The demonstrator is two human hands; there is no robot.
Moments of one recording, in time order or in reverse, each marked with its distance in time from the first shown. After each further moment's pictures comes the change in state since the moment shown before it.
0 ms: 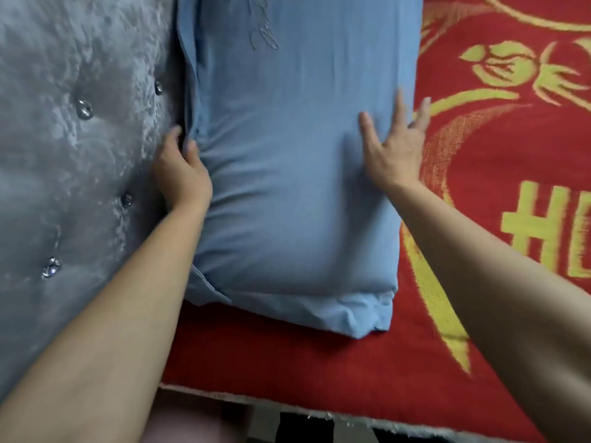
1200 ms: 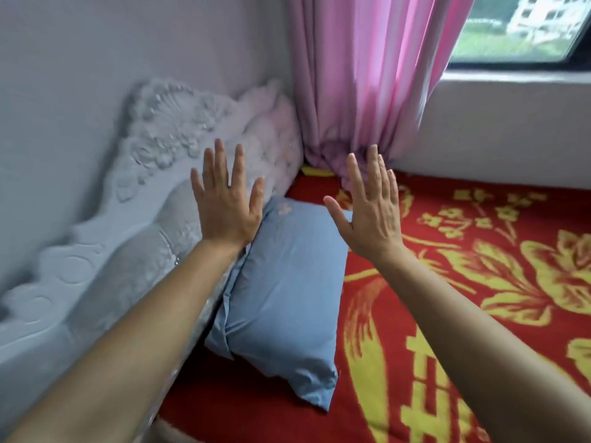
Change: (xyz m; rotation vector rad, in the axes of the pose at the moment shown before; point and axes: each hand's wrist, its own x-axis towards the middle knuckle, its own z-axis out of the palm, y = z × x) left_hand -0.199 0.367 -0.316 0.363 0.467 0.659; right_hand -0.131 -0.128 -0.416 -0.095 0.504 -0.916
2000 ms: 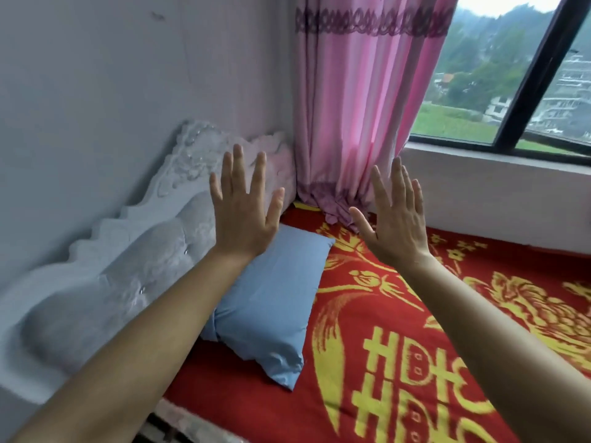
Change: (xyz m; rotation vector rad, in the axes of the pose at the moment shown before) left_hand -0.111 0.082 -0.188 -0.098 0.142 -0.006; right_hand -0.073 -0.011 -0.214 -0.193 0.021 -0.155
